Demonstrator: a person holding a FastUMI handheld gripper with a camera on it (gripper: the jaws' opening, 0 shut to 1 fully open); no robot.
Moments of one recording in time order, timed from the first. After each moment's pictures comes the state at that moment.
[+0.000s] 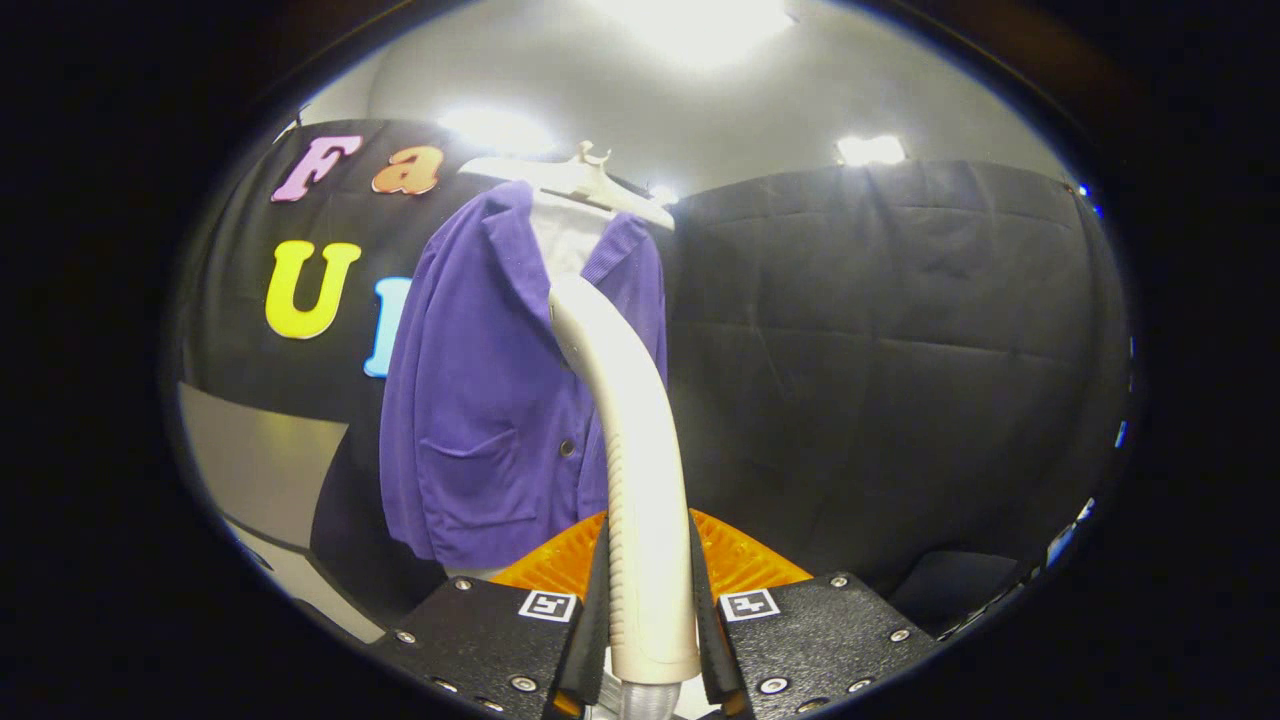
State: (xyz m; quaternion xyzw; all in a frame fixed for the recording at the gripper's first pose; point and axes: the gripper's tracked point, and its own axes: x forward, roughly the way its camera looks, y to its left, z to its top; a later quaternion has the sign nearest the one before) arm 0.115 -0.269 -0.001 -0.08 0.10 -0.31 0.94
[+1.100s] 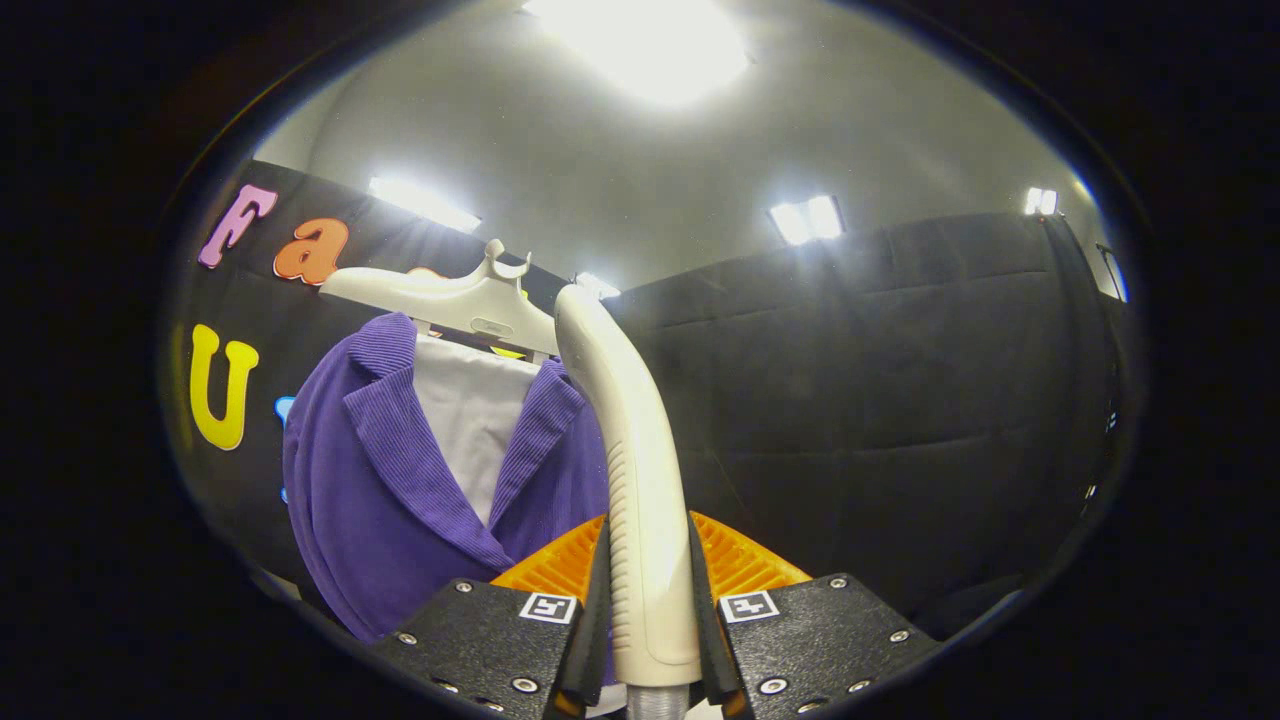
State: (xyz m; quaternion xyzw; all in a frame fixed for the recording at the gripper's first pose) arm 0.275 -0.336 0.136 -0.10 -0.03 -0.41 0.91
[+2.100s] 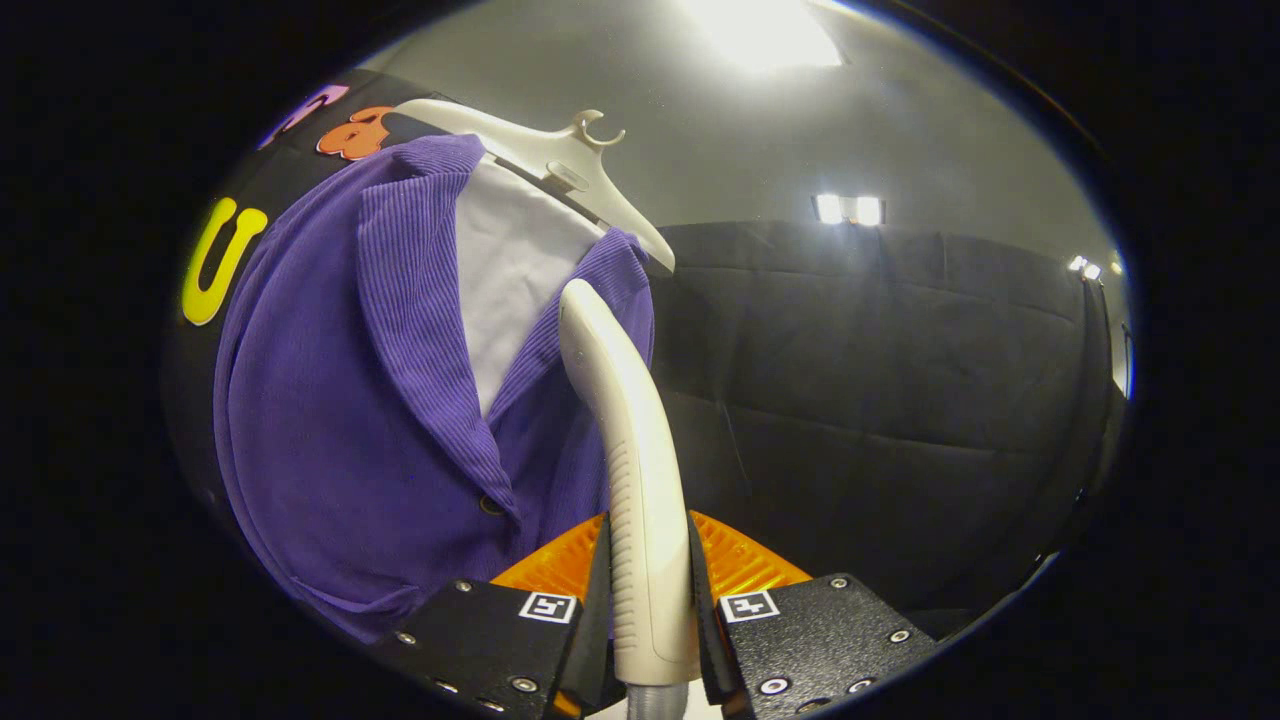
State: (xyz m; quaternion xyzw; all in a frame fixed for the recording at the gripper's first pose) arm 0.316 -0.352 0.034 -0.17 0.08 -0.43 0.88
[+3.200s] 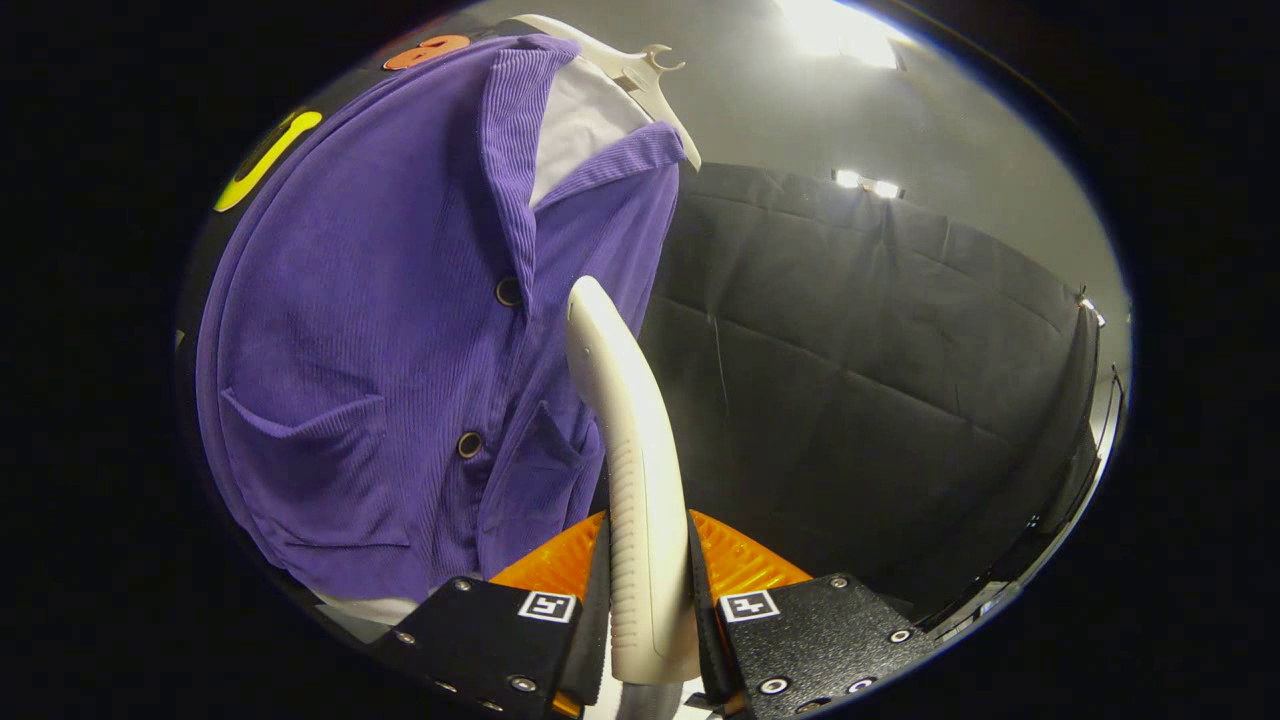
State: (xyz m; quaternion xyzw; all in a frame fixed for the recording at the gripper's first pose) arm 0.251 -0.349 -0.082 -0.20 0.19 -0.46 0.84
